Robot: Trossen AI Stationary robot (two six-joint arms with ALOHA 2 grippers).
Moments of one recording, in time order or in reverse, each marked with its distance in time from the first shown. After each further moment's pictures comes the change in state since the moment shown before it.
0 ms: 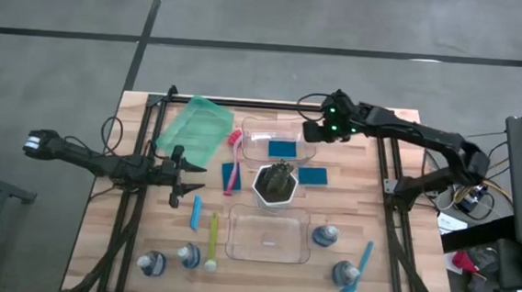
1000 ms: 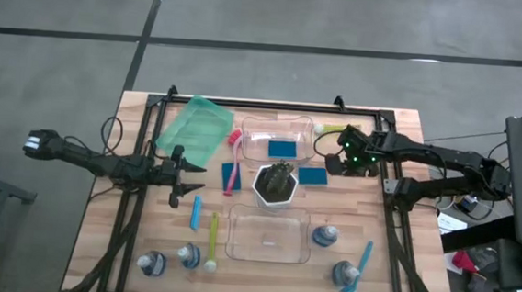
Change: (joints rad) left arm 0.000 0.000 0.000 0.000 0.000 0.000; right arm 0.100 -0.240 -0.367 -0.165 -0.028 0.232
